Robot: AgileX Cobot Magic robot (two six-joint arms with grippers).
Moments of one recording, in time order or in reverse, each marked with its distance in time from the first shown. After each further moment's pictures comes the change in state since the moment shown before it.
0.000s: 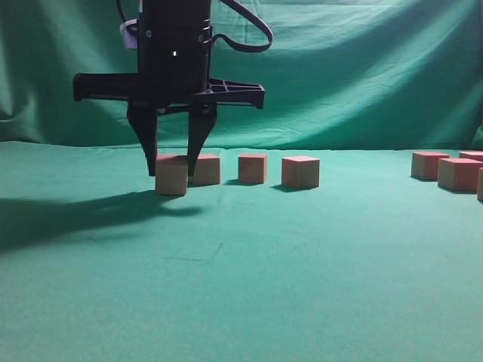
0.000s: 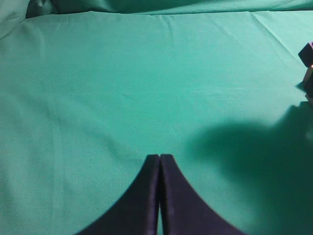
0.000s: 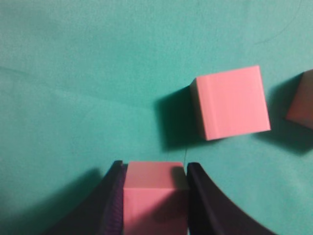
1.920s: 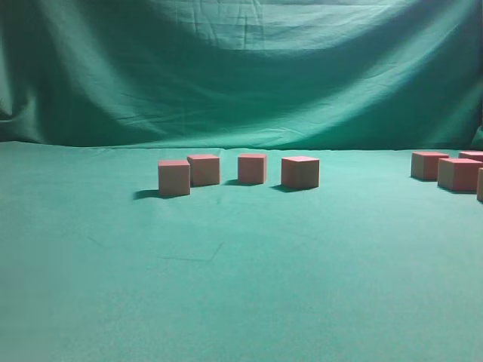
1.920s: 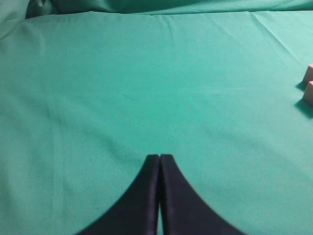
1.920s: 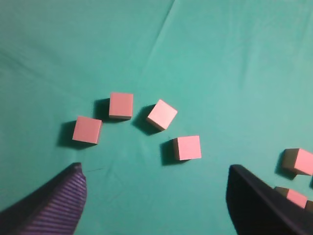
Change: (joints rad) left arm 0.000 0.000 0.000 0.000 0.000 0.000; right arm 0.000 -0.439 0.000 -0.114 0.315 -0.337
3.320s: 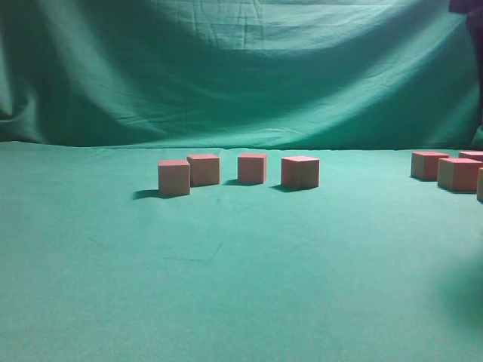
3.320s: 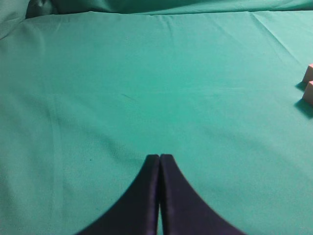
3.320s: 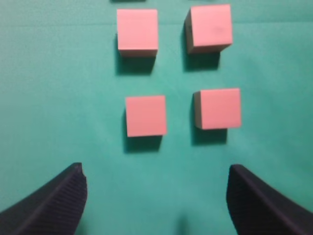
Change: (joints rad) left arm 0.000 0.000 0.000 0.000 0.000 0.000; right arm -0.576 -0.331 0.883 0.196 -0.412 -0.046
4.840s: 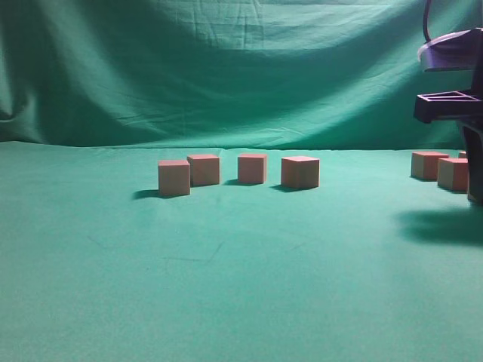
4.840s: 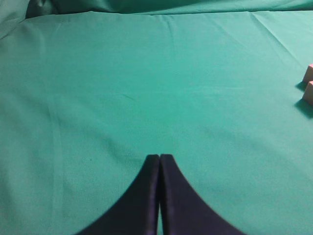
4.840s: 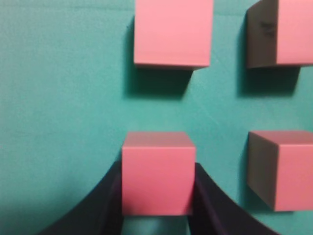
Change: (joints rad) left arm 0.000 0.000 0.000 0.000 0.000 0.000; right arm 0.000 0.274 0.000 -0.014 -0.199 -0.011
